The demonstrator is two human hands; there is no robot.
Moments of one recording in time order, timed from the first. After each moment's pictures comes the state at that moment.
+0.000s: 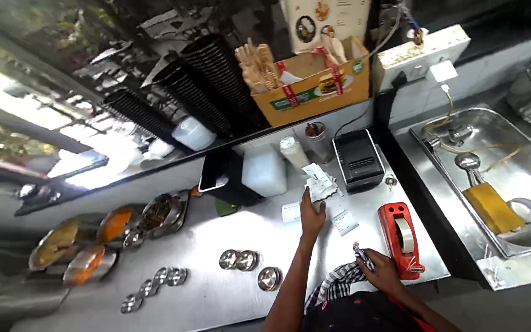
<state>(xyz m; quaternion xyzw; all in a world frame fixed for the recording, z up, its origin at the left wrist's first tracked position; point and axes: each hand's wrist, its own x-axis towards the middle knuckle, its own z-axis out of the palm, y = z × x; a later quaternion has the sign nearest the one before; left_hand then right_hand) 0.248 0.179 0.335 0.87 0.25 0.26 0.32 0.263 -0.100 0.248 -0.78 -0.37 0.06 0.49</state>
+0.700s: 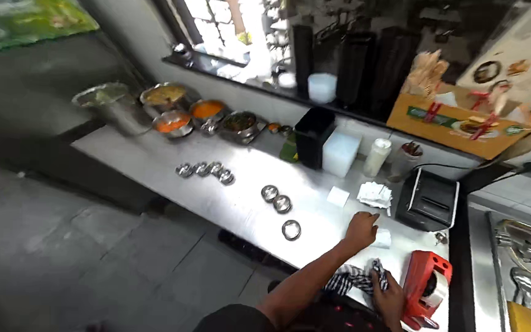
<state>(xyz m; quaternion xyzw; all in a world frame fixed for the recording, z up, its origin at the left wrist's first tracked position) 0.225 0.126 0.351 0.89 0.32 0.14 0.30 0.259 -0.096 0.267 -0.81 -0.40 0.00 0.42</state>
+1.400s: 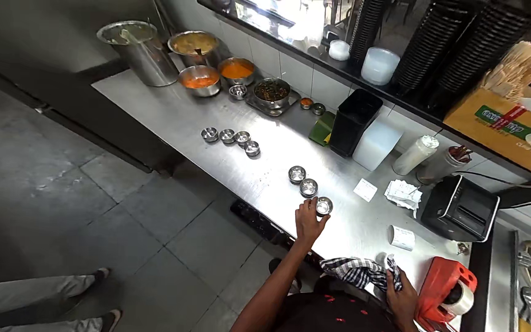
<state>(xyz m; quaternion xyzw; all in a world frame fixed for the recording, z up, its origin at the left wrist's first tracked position) 0.000 0.170 0.294 0.75 0.57 0.28 0.17 0.249 -0.092 0.265 -0.81 -0.48 -0.03 0.34</state>
